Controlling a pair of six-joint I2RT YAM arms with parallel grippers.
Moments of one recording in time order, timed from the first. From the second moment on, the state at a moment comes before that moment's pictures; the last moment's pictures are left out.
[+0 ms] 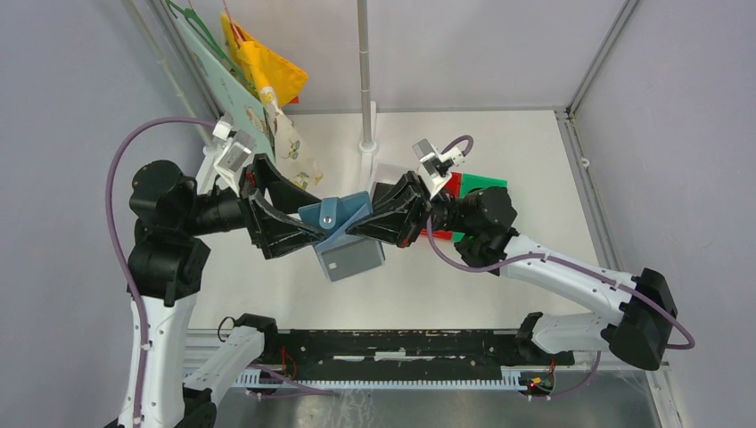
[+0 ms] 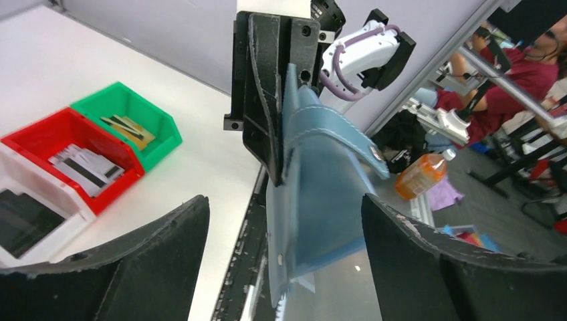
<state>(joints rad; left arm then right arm) -0.18 0.82 1.36 -0.53 1.21 -0.45 0.95 1.26 0.98 0.88 -0.66 0.70</state>
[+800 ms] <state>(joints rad) -0.18 0.76 1.31 -0.56 1.12 -0.31 0.96 1.25 0.98 0.84 -0.64 0.72</state>
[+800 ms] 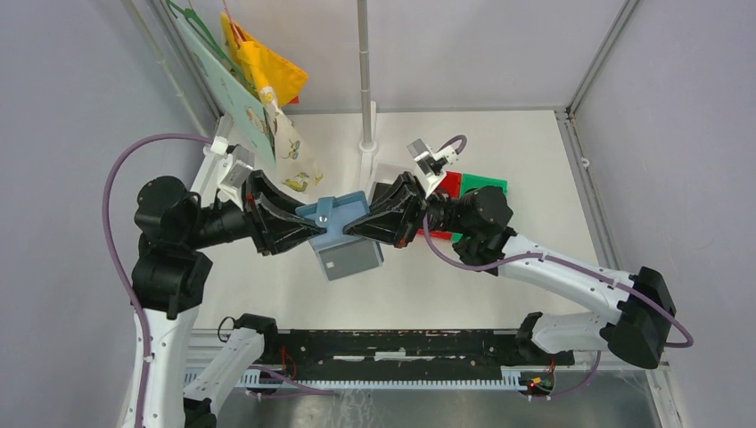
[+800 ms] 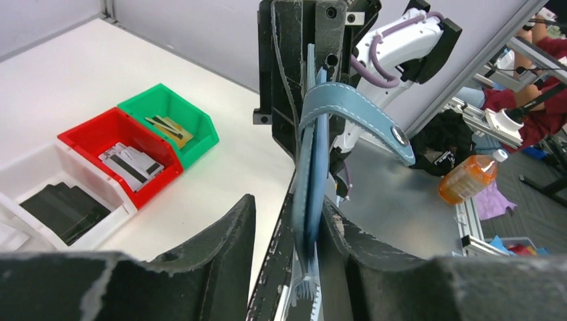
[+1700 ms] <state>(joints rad) -0.18 0.70 1.20 -0.51 1.12 -0.36 0.98 1.31 1.06 0.75 -0.60 0.69</state>
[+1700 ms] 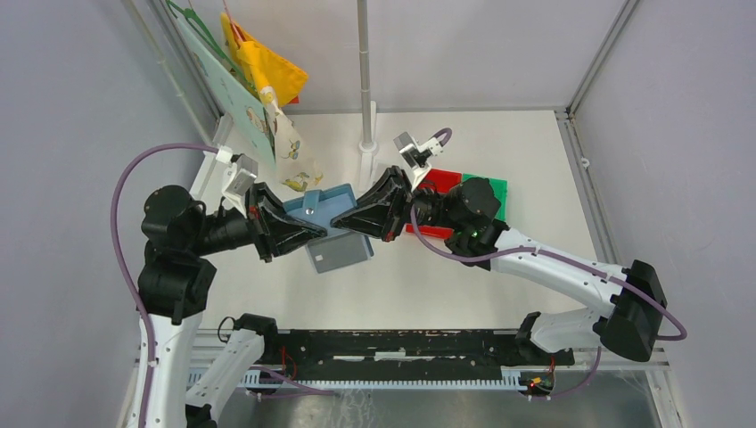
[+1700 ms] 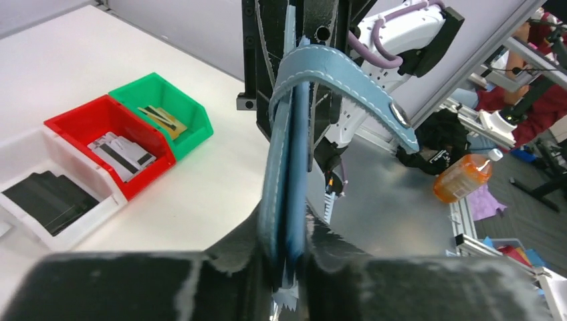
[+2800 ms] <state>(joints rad) -0.18 0.82 1.28 -0.27 1.21 -0.79 0.87 1.05 0.80 0.80 -0.74 0.58</state>
